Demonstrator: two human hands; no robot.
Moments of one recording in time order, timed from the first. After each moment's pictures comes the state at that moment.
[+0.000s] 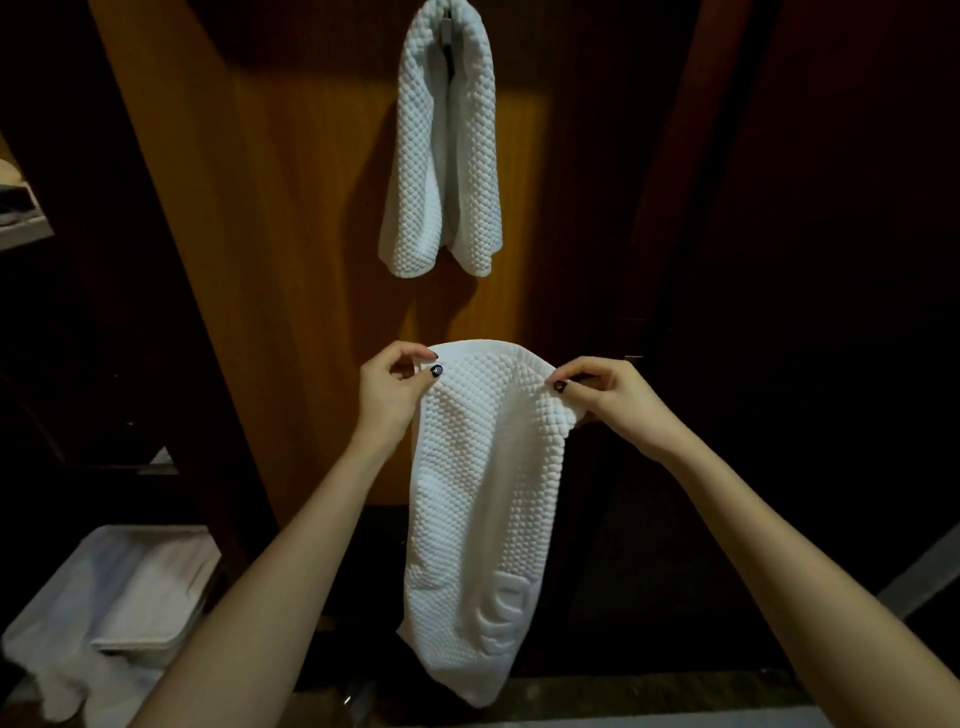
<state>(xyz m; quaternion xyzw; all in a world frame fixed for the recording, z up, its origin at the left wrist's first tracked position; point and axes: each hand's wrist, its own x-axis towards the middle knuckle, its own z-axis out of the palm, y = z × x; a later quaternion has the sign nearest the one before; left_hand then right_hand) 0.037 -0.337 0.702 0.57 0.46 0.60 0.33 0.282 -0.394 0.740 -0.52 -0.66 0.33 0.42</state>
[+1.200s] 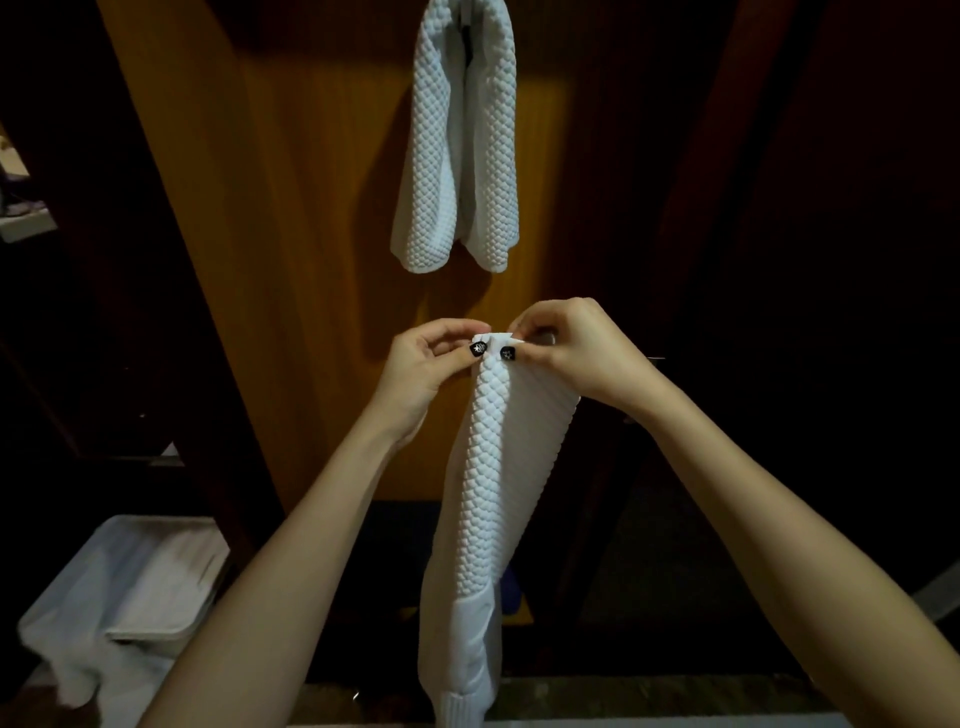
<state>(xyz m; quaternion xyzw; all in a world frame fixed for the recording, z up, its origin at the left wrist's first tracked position) 0.041 -0.348 0.742 0.58 0.29 0.56 0.51 0.219 -0.369 0.796 -0.49 -0.80 0.10 0.32</state>
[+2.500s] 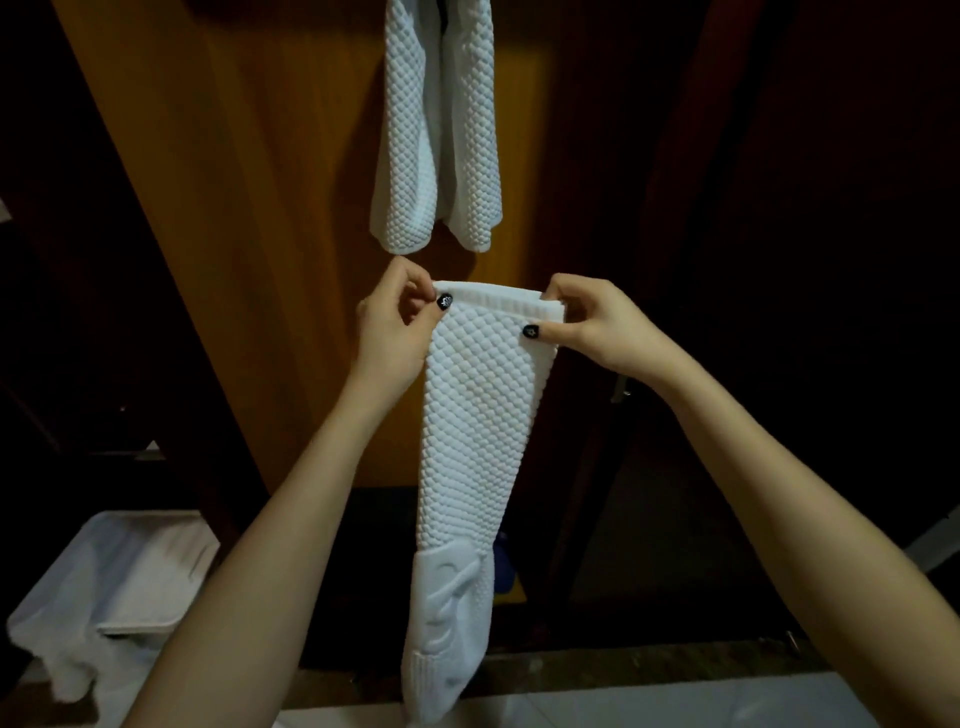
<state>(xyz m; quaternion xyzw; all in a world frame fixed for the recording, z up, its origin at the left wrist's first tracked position) 0.042 -0.334 0.749 0.68 0.39 0.59 0.19 0.262 -0.358 0.786 -0.50 -0.77 0.18 0.35</state>
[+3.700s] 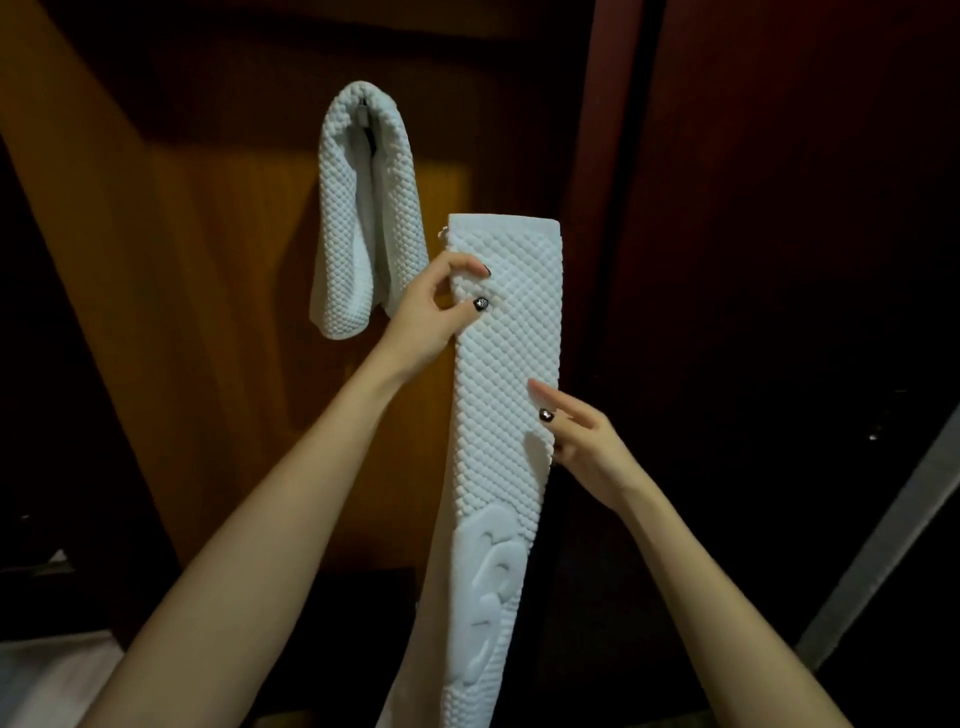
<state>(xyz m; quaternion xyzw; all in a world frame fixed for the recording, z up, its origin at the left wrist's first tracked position) 0.126 -0.314 0.836 0.75 0.18 0.54 0.34 0.320 -0.403 0.743 -0.39 -0.51 0.51 0.57</state>
